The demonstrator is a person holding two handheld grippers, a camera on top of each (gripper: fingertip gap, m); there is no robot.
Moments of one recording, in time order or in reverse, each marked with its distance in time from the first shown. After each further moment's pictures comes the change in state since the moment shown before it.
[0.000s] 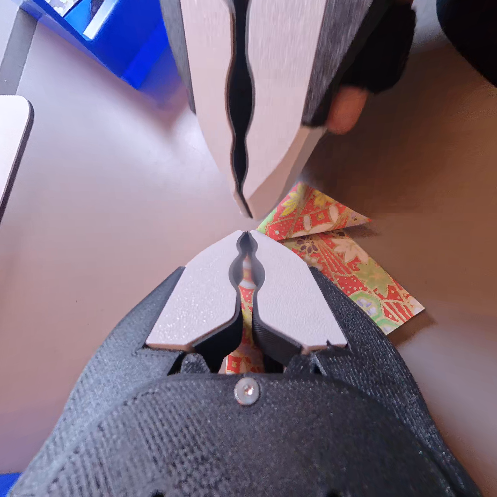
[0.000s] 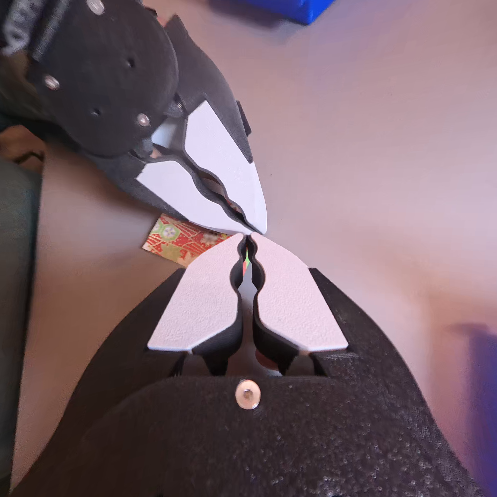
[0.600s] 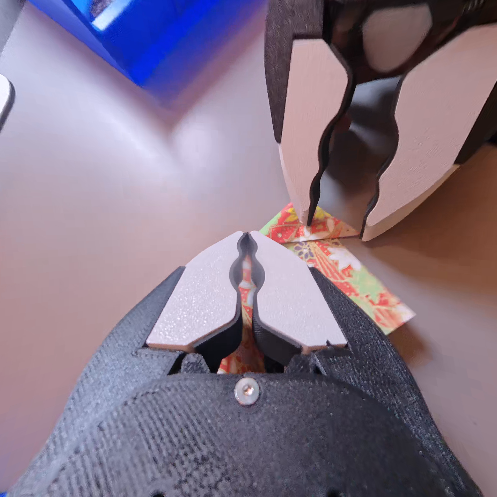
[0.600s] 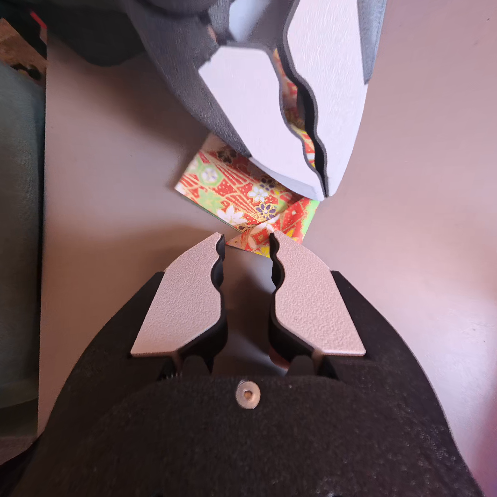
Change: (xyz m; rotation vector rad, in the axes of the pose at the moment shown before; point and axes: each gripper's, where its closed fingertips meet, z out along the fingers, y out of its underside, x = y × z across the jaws) left arm -0.001 -0.004 -0.003 0.032 0.069 -0.102; right arm -0.037 0.036 0.002 -0.171 -0.067 -0.105
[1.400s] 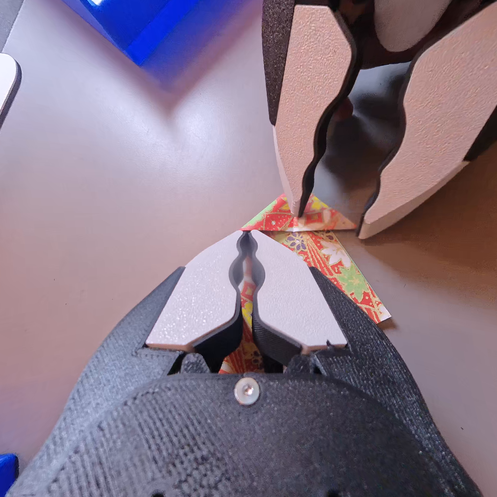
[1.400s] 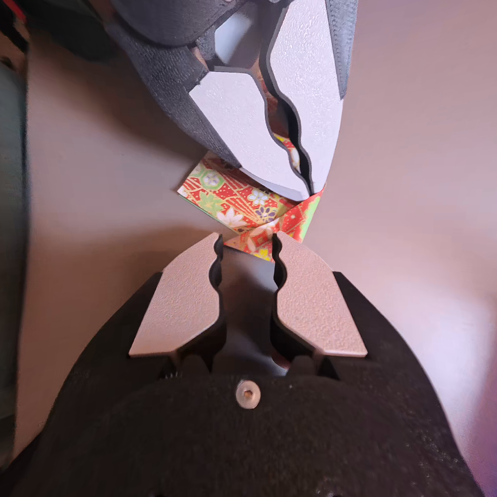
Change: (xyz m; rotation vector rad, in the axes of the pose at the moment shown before) left arm 0.004 0.007 -0.001 -0.037 -0.062 -0.014; right arm 0.000 -0.001 0.001 0.013 0.046 -0.039
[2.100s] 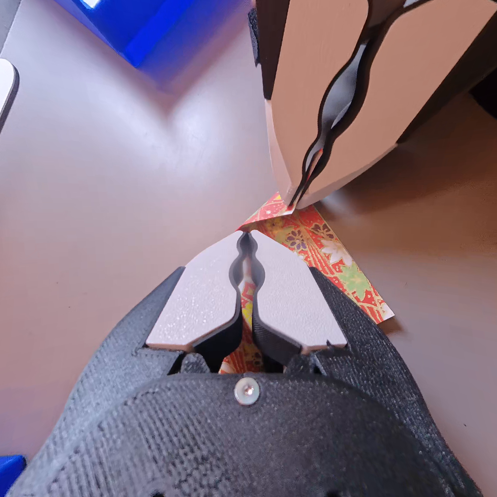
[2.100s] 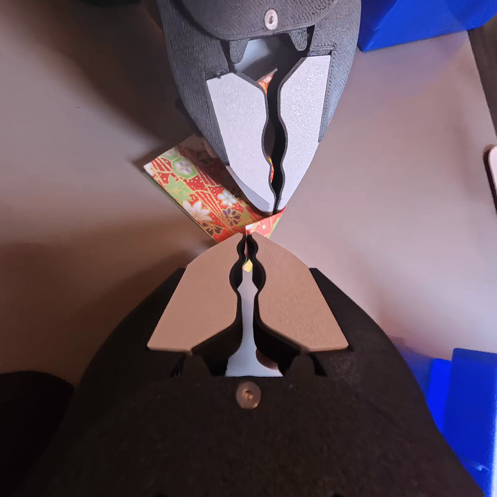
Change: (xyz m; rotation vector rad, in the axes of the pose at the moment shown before) left arm 0.000 0.000 0.000 -0.008 0.005 0.020; right arm 0.024 -0.008 -0.009 0.068 0.212 -0.354
